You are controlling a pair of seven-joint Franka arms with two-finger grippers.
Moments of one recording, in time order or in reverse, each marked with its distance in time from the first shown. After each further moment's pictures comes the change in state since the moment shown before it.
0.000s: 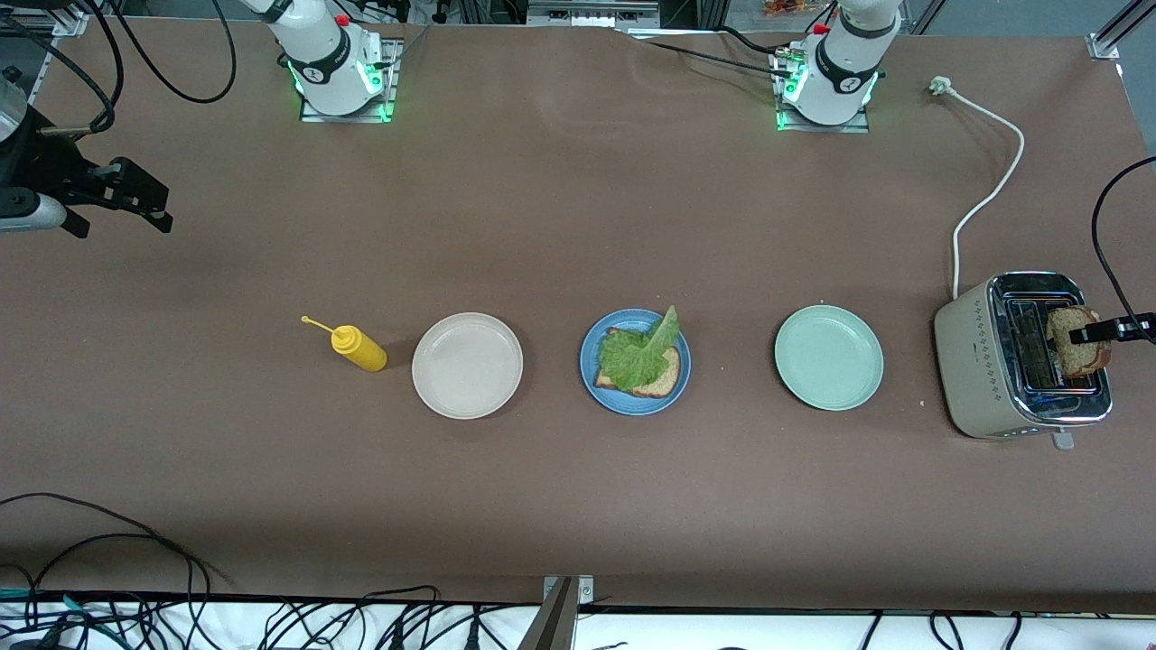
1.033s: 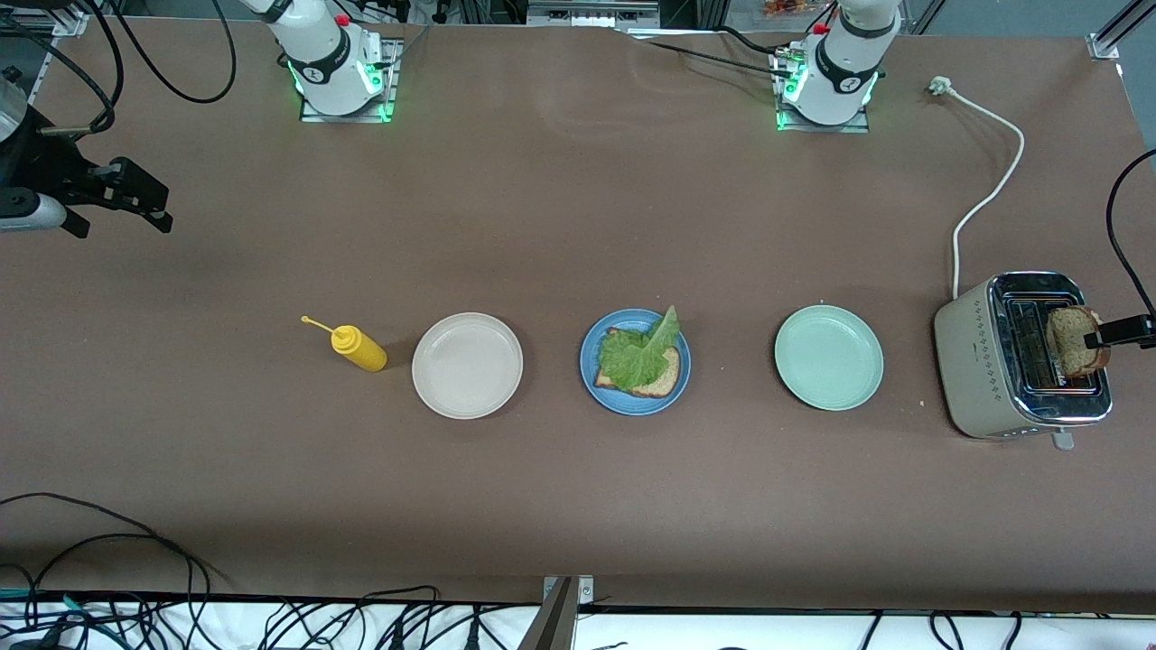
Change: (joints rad) left arm -0.025 -0.048 0.000 0.004 0.028 0.045 0.046; right arm 0.000 0.000 0.000 0.000 0.000 0.000 0.000
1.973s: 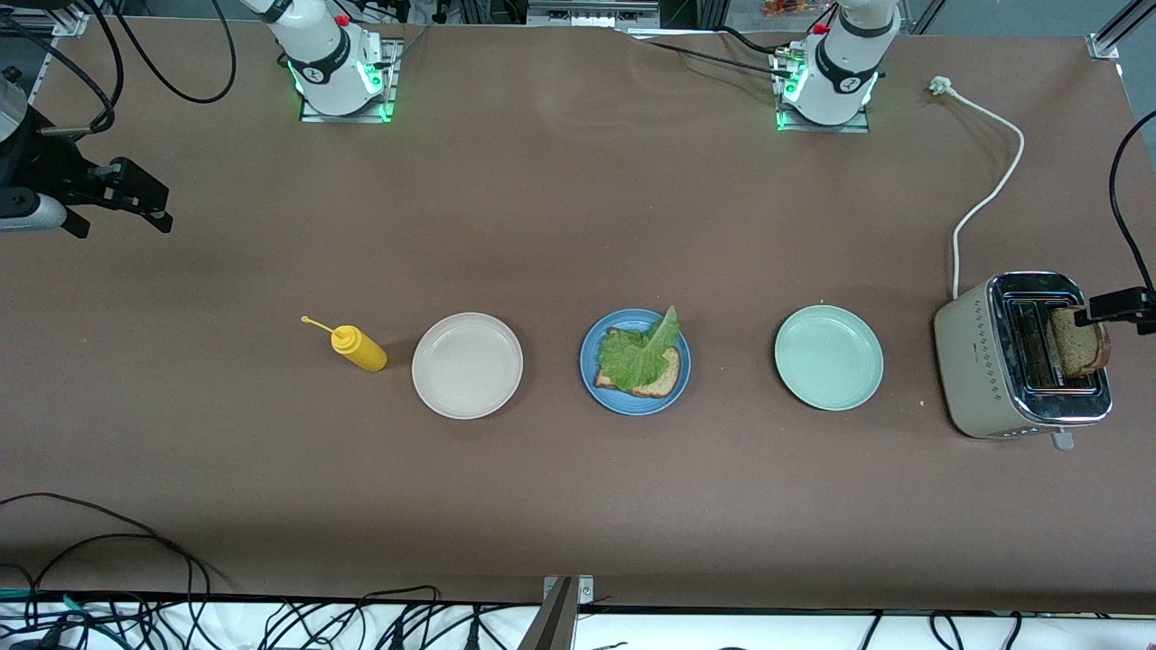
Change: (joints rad) left arm -0.065 -0.095 -0.005 -0.003 -0.005 -0.097 0.075; right arm 0.000 0.000 0.000 0.000 0.000 0.000 0.000
